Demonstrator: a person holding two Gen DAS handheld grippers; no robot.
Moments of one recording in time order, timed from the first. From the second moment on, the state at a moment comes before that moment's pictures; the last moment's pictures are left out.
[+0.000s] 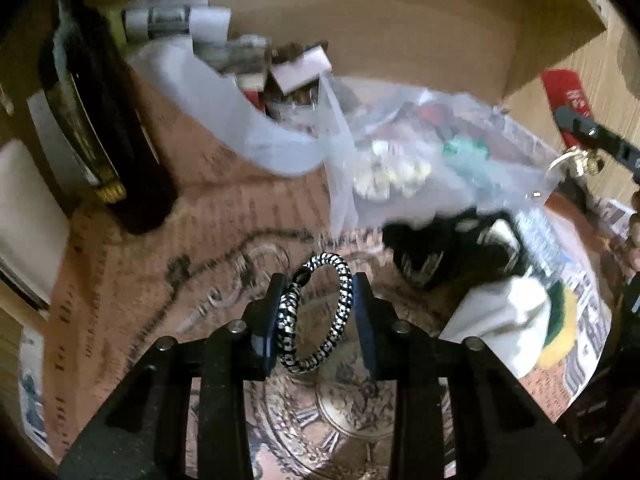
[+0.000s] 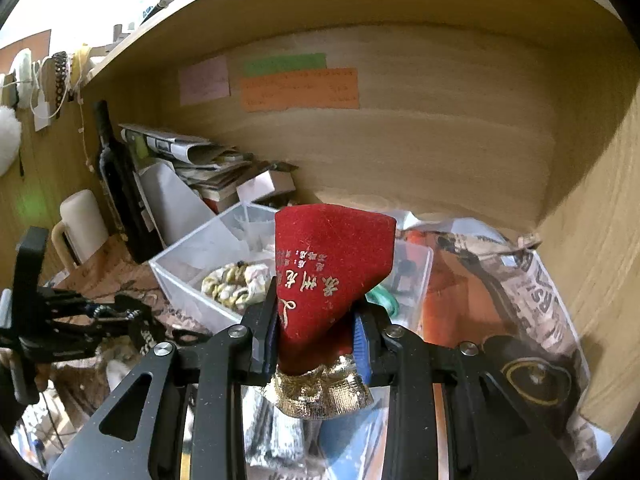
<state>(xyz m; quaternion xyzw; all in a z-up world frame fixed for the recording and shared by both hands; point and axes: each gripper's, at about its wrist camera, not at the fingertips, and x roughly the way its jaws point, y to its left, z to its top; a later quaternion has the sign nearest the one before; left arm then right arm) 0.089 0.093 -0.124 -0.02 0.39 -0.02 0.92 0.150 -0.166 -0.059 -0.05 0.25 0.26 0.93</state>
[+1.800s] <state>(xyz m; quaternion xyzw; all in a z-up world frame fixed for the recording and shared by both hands) 0.151 0.027 -0.049 0.01 0.32 -0.07 0.95 0.154 -0.158 -0.049 -0.07 0.25 0.25 0.93</state>
